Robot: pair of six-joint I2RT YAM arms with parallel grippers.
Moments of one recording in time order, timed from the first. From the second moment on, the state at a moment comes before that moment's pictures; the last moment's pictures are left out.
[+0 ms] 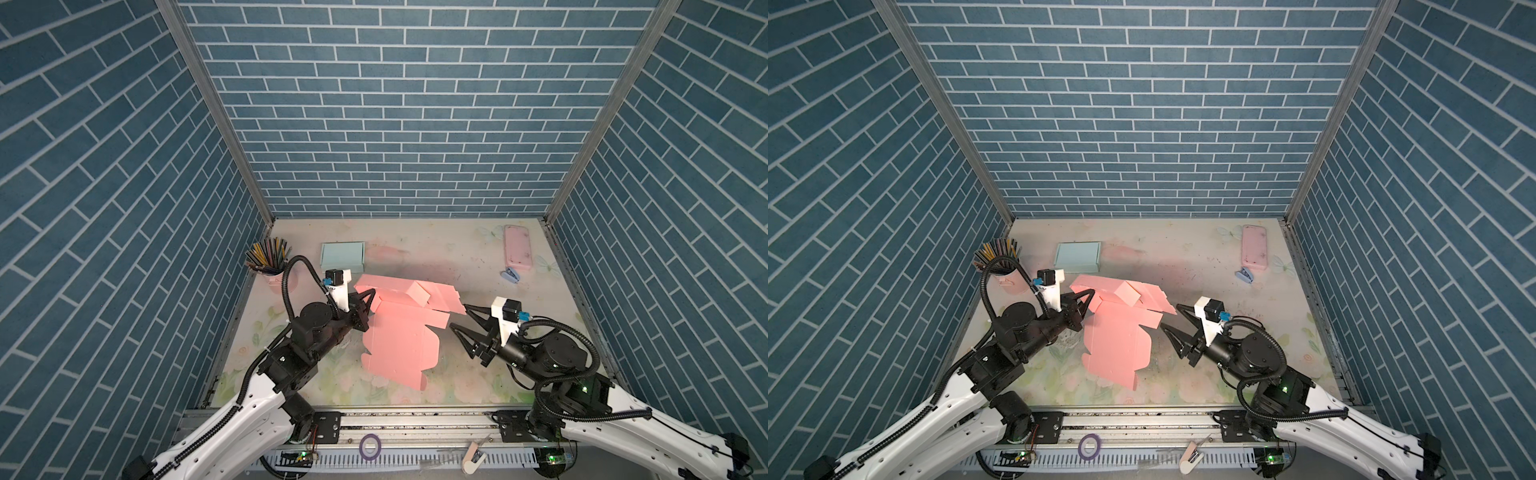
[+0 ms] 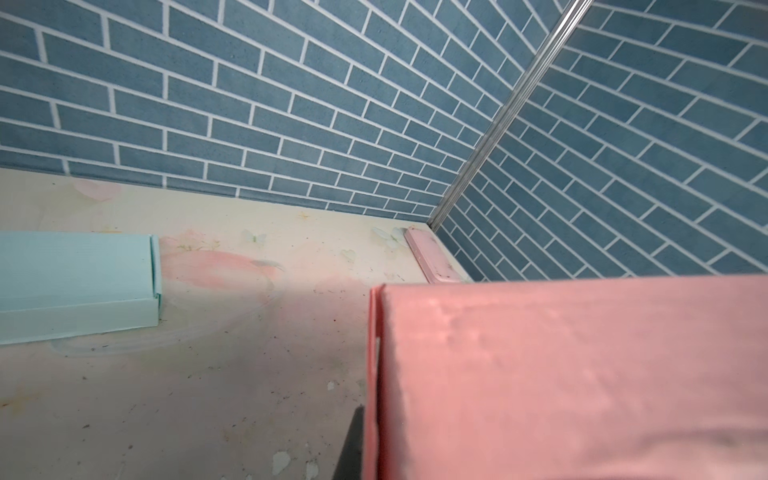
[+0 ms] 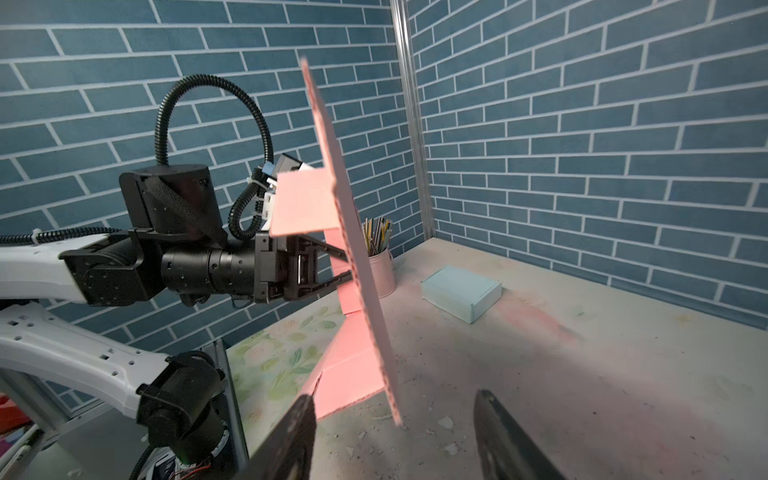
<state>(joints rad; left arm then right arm) -0.67 0.68 0.55 -0.02 -0.02 -0.50 1.09 0.51 0.48 0.07 0.04 0.18</state>
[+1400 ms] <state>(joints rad) -0.67 0.64 0.59 0.00 0.10 -0.55 1.07 0.75 0.46 0.49 -0.22 0.23</state>
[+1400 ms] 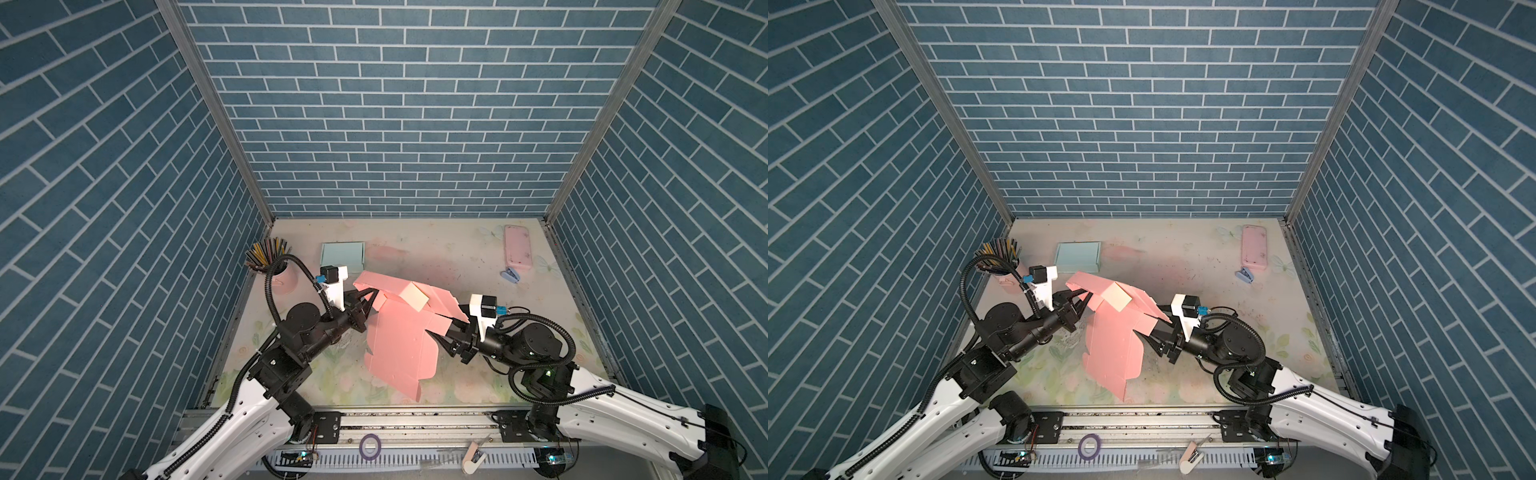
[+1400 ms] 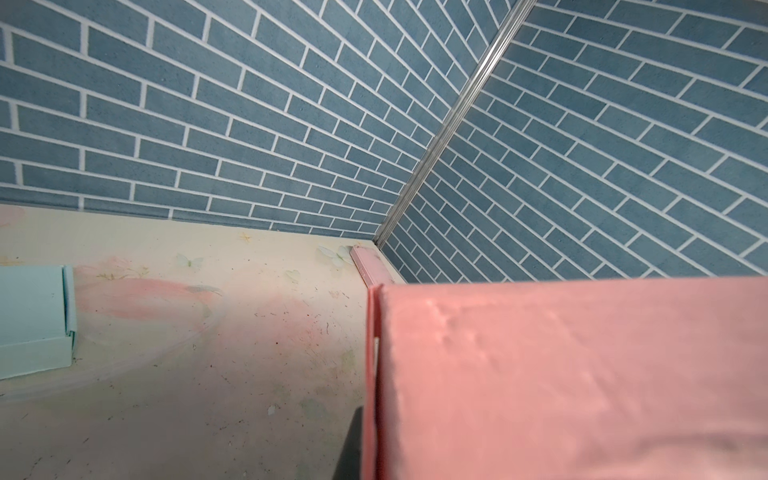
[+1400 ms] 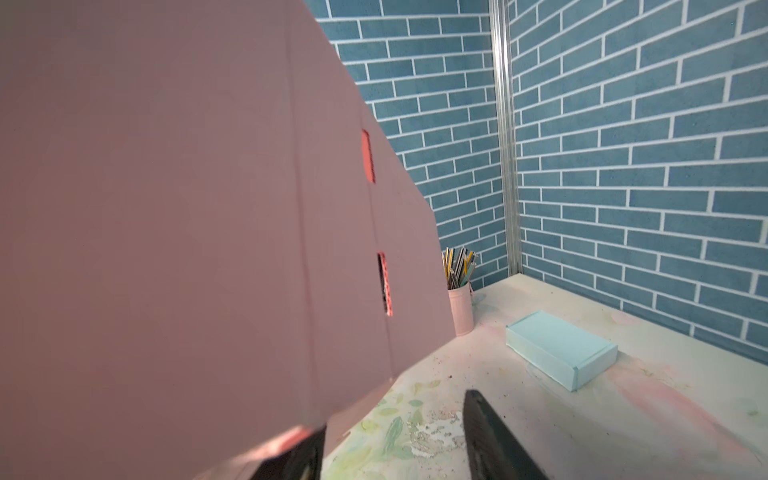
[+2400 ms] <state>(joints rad) -0.66 0.64 0.57 -0.01 0.09 -0.52 1.07 0.77 0.46 0.53 -0.13 0.29</state>
